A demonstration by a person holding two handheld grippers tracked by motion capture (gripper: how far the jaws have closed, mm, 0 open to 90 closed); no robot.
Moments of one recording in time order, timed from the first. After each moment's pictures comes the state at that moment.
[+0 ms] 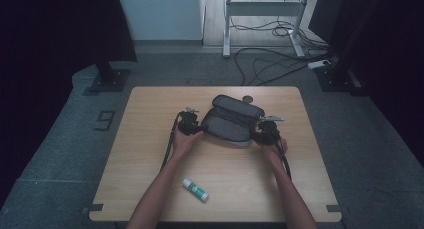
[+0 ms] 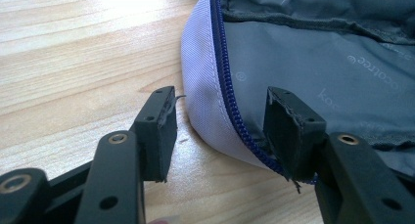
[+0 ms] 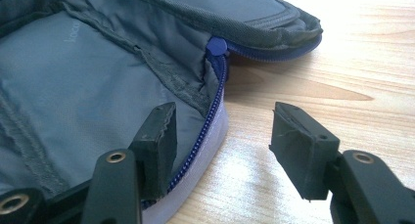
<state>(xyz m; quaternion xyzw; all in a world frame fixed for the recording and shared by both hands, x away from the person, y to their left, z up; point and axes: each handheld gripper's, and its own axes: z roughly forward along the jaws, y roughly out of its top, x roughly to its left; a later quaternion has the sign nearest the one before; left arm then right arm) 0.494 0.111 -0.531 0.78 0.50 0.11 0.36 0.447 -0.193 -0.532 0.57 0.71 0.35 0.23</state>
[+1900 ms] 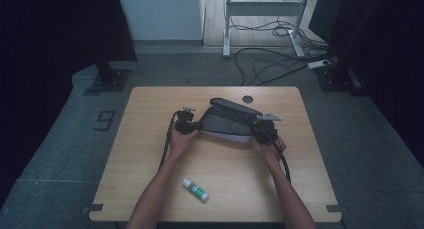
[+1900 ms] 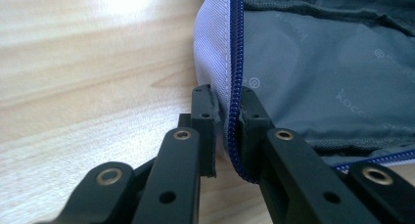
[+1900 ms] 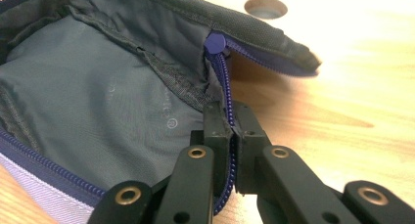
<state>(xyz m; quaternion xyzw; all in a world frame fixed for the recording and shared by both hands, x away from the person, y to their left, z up) 0.493 0.125 -0.521 0.77 0.50 0.10 0.37 0.441 -0.182 -0.515 0.54 0.71 0.37 0.26</state>
